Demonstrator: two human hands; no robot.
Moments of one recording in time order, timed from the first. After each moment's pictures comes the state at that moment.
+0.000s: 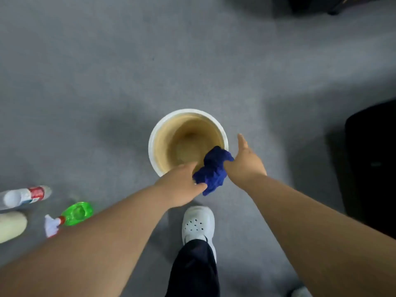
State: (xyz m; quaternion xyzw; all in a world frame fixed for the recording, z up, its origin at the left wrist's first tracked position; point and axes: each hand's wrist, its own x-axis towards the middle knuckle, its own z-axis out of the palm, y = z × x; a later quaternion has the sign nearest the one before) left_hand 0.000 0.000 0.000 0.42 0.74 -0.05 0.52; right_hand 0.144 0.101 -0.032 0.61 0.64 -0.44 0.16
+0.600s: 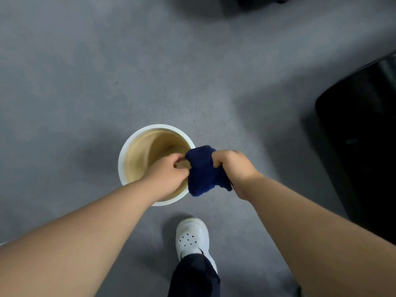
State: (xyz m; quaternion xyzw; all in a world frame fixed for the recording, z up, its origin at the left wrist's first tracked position) left_hand 0.034 0.078 -0.005 0.35 0.78 0.05 0.52; right_hand 0.196 0.136 -0.005 0.61 0.30 -0.73 -0.04
